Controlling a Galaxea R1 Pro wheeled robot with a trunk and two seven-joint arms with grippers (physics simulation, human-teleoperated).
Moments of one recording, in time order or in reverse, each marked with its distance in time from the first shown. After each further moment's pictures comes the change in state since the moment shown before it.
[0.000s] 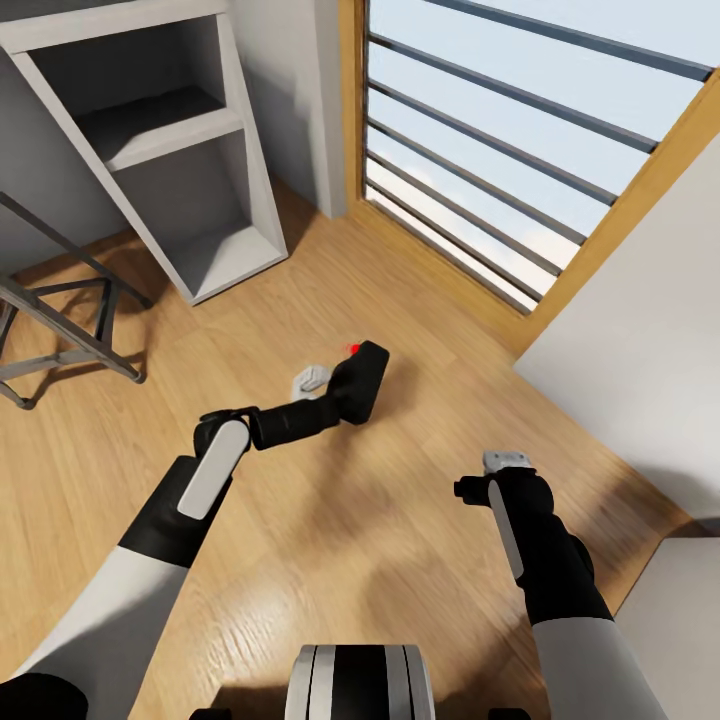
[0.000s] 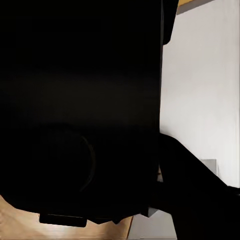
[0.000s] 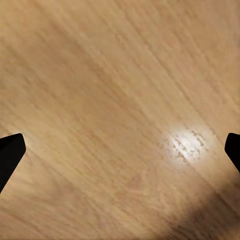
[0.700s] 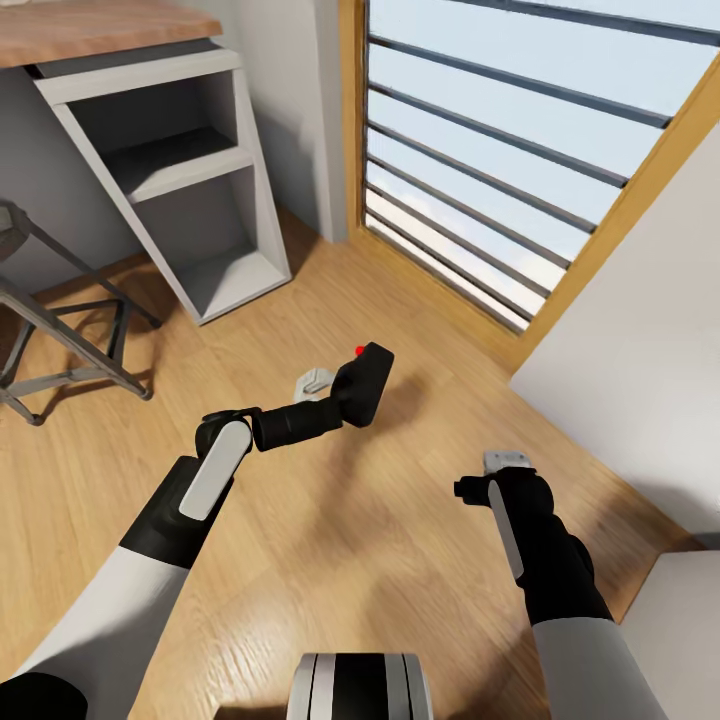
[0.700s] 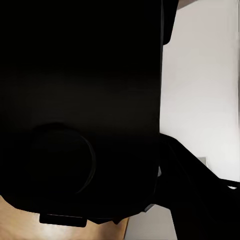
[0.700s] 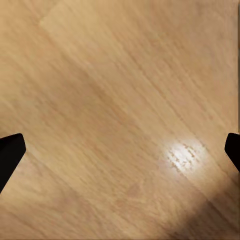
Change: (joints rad) left arm 0.000 0.002 -0.015 -0.003 -0.002 0.007 -0.014; right arm 0.000 0.000 0.000 0.000 0.000 0.000 0.000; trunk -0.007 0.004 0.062
